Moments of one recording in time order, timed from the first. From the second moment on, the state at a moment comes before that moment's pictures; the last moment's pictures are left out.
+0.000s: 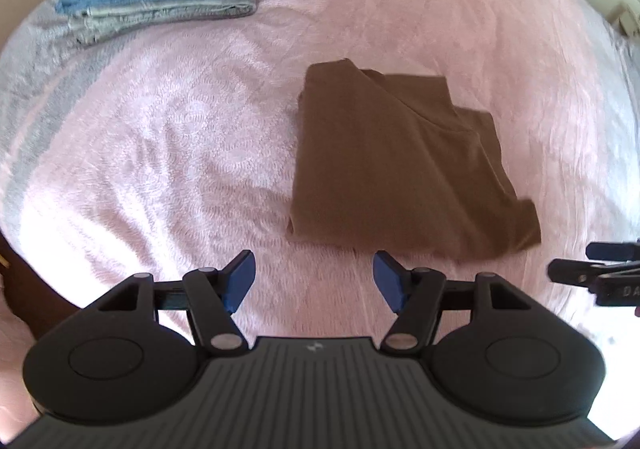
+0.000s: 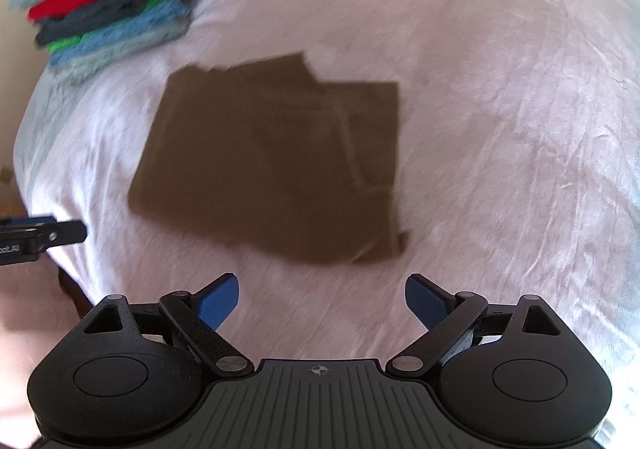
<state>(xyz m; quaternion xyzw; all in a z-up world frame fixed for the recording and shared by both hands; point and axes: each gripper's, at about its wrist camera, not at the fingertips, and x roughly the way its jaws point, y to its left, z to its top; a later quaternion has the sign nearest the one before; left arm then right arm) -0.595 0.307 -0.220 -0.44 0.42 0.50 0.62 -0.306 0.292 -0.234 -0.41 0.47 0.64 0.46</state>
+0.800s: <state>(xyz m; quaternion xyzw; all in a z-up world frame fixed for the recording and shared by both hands) -0.666 0.433 -0.374 -0.64 0.18 0.32 0.67 -0.218 0.378 -0.382 -0.15 0.65 0.66 0.35</state>
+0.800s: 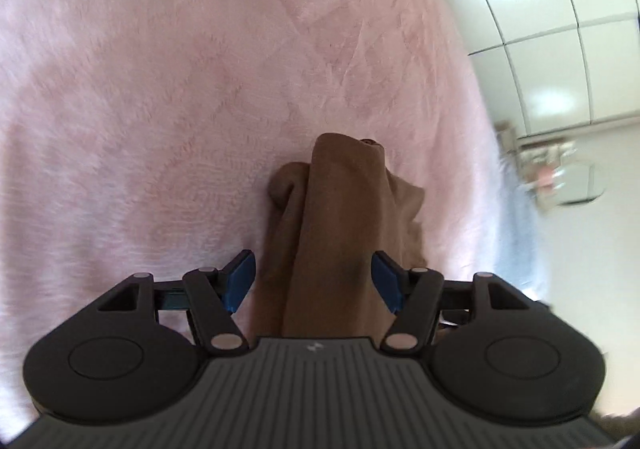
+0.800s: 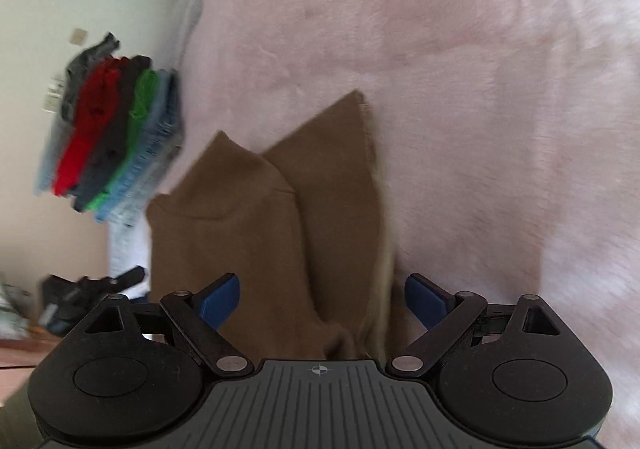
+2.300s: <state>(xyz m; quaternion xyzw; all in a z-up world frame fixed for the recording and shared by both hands) -0.783 0.510 -0.062 -0.49 0.07 0.38 0.78 -0.436 0.482 -0.097 -0.10 0.53 0.79 0.29</state>
